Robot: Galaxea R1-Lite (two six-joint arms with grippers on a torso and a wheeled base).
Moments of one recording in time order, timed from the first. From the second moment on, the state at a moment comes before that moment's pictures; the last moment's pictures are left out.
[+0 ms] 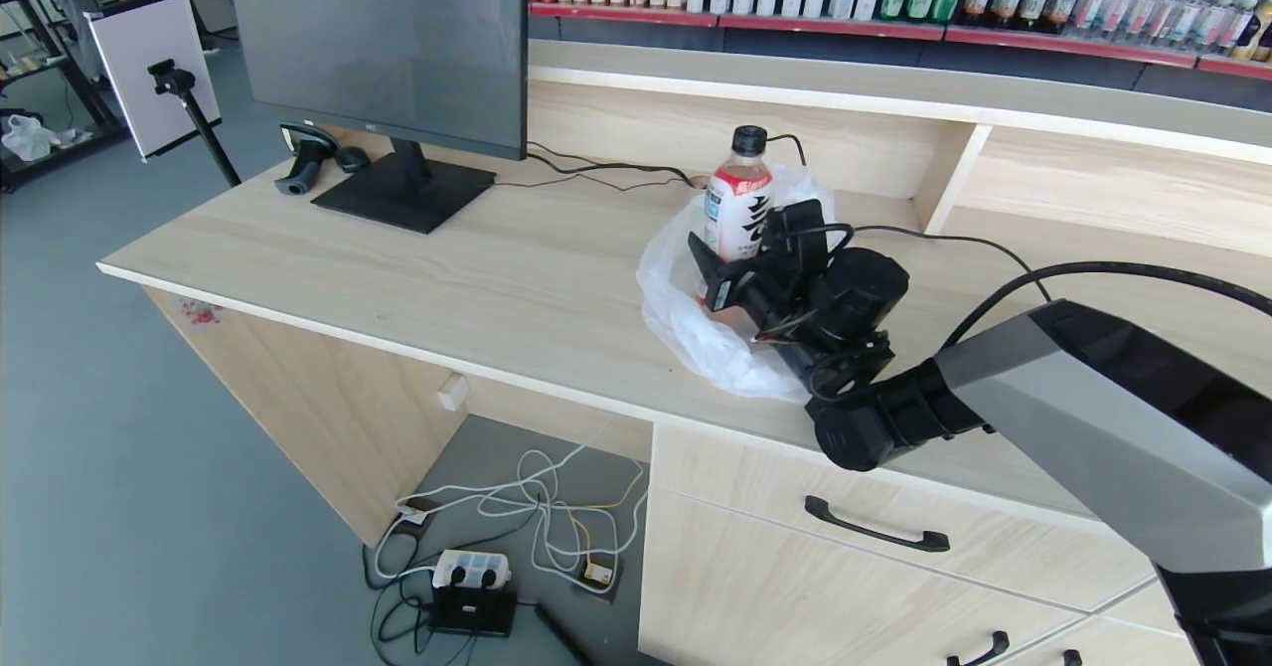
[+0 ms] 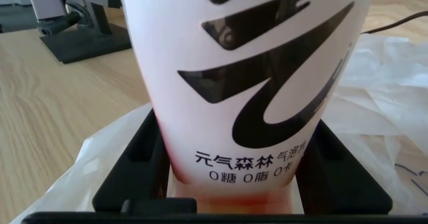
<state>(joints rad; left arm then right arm) 0.00 0.00 0.00 0.00 0.00 0.00 0.46 2.39 -1.47 -1.34 0.00 -0.09</state>
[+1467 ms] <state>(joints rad) 0.00 0.00 0.00 0.00 0.00 0.00 0.48 2.13 -1.04 -1.55 0.00 -0.10</state>
